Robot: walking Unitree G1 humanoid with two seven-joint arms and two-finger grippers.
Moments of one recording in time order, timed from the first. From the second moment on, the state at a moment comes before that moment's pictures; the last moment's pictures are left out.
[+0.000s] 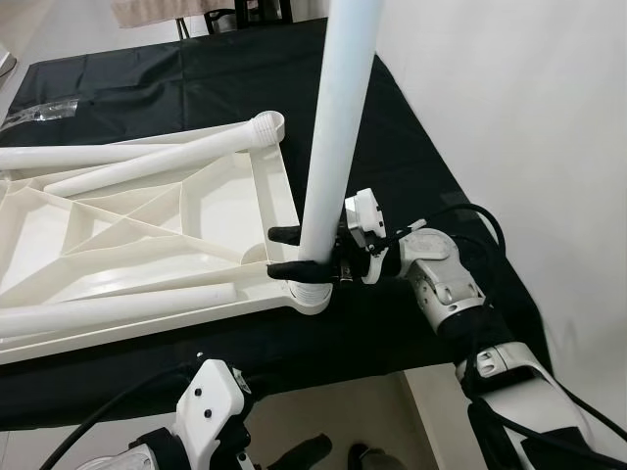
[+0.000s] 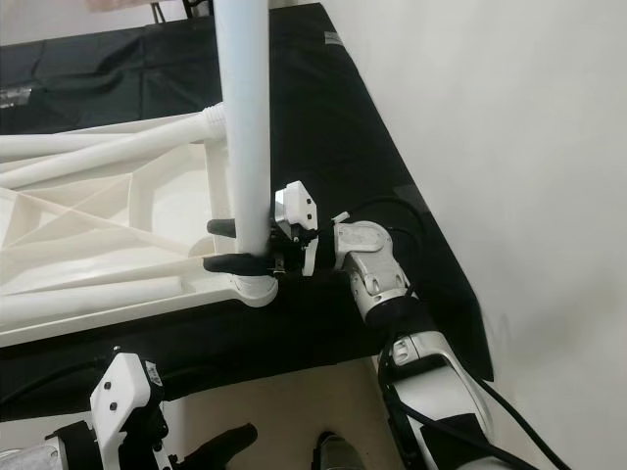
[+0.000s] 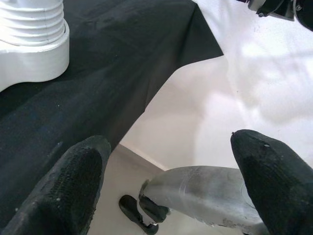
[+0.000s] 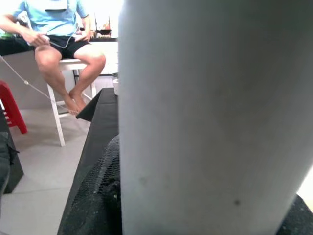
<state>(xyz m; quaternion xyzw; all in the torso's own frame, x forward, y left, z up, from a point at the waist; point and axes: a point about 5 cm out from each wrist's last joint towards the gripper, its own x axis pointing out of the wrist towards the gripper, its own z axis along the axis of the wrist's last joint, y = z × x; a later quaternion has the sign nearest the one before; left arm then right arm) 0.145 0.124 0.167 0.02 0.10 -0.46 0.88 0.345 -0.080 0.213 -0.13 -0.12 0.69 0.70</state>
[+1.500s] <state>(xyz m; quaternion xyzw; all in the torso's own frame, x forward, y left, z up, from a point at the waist) 0.148 0.123 0.171 0.02 0.09 -0.46 0.88 0.366 -0.059 0.217 -0.04 -0.04 0.61 0.79</state>
